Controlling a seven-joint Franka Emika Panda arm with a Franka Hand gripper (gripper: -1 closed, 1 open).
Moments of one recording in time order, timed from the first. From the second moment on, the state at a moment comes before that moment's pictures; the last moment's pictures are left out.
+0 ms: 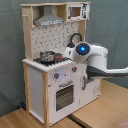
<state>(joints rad) -0.83 -1.06 1.46 -1.71 0.03 1.75 -0.63</state>
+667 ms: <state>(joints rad) -0.72 -1.07 1.44 -1.87 -0.02 1.90 -0.62</state>
